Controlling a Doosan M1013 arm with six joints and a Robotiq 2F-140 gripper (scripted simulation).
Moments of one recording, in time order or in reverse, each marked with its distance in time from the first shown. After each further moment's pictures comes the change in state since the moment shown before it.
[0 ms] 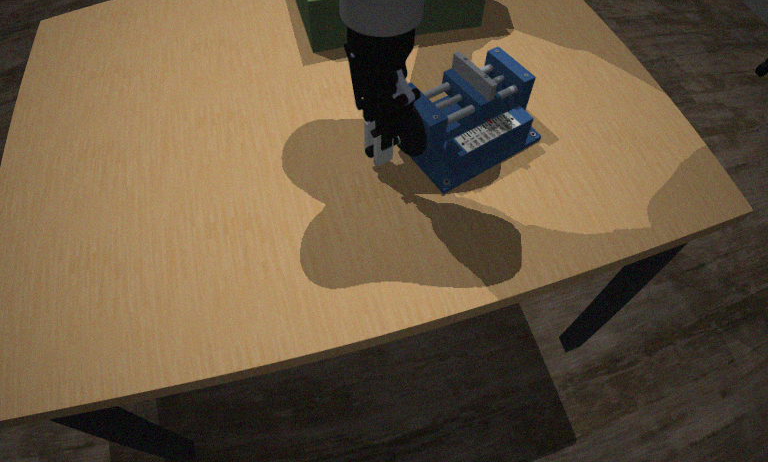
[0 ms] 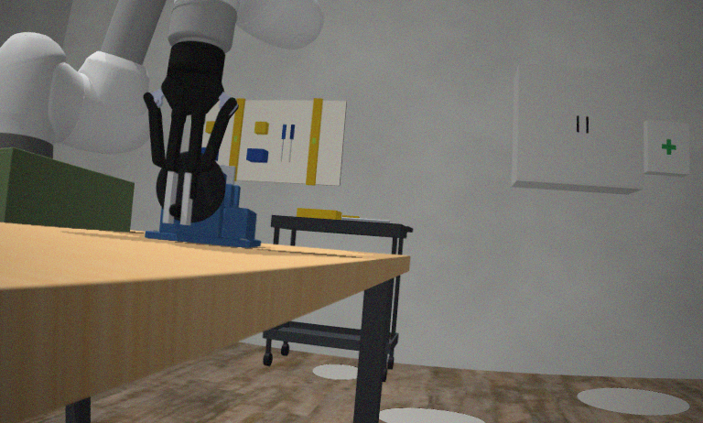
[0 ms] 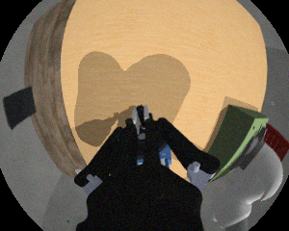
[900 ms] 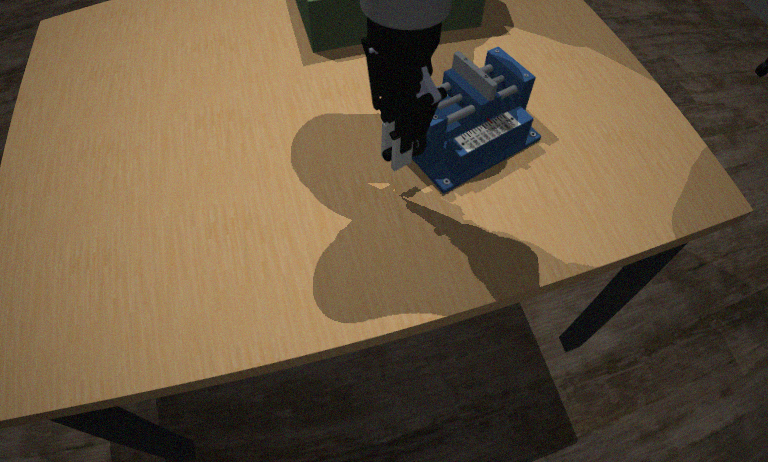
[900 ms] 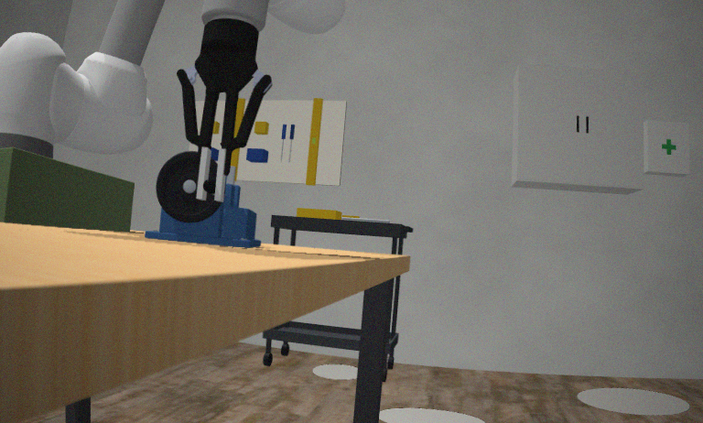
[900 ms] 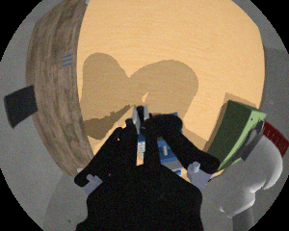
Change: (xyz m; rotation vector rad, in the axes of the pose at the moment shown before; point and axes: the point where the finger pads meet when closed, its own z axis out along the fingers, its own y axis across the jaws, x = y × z) arm 0.000 -0.041 -0.034 -0.001 0.000 0.000
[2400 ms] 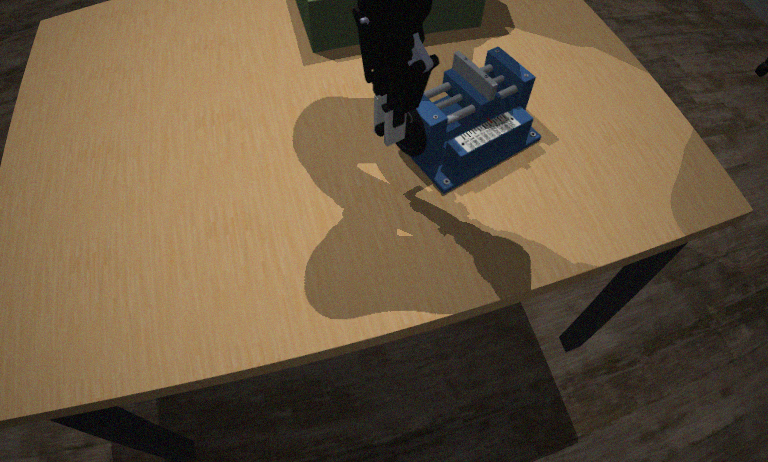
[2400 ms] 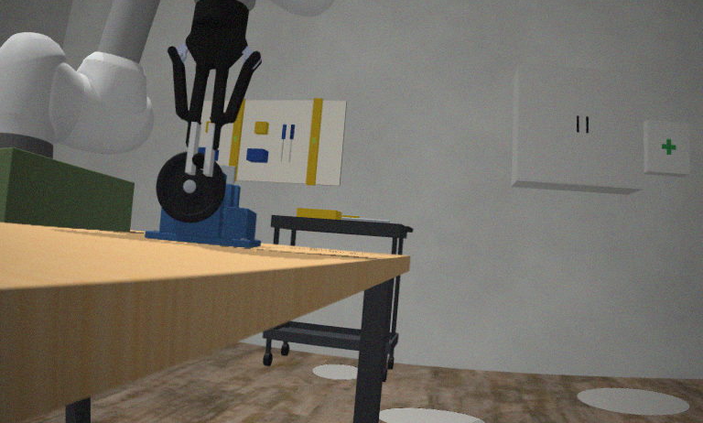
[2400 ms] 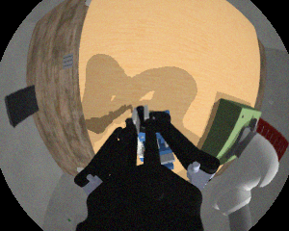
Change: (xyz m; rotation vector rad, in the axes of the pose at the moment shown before) arm 0.000 0.018 -0.032 0.000 0.000 0.000
